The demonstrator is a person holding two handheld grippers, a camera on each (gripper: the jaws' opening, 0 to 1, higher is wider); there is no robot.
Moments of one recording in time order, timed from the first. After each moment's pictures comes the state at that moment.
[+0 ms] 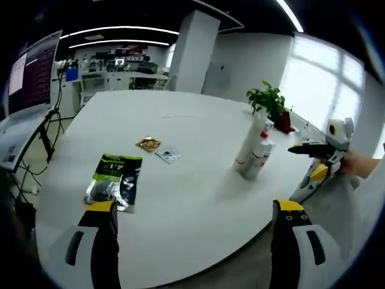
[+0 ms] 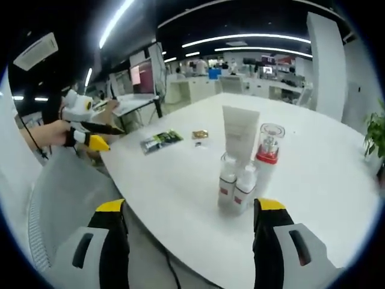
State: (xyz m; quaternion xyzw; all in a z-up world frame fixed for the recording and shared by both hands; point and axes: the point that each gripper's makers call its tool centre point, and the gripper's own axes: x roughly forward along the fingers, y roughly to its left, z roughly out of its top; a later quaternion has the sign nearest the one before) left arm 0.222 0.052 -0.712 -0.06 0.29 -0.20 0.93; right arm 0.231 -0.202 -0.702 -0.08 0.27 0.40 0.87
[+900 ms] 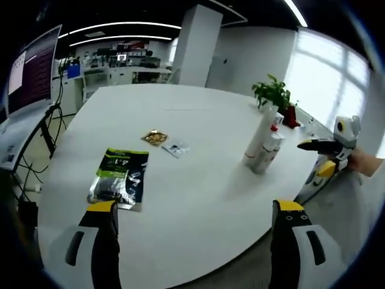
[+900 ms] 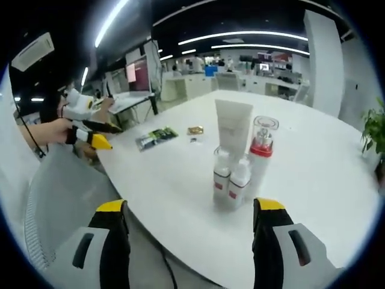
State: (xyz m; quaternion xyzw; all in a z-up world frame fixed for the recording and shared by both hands) left arm 0.236 0.066 -0.726 -0.05 0.32 -0.20 0.93; right arm 0.234 -0.211 -0.709 -0.08 0.28 0.39 0.87
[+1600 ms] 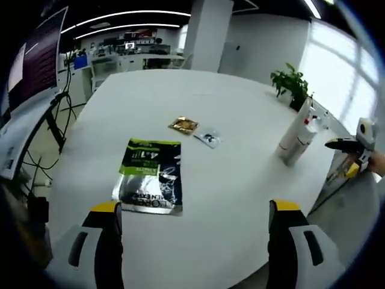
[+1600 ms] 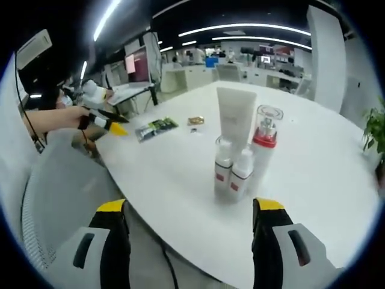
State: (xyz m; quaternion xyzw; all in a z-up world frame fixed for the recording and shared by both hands) left arm 0.280 0.130 -0.767 -0.03 0.38 -0.16 0.91; right arm 0.231 -0.212 -0.721 -0.09 0.31 0.39 0.86
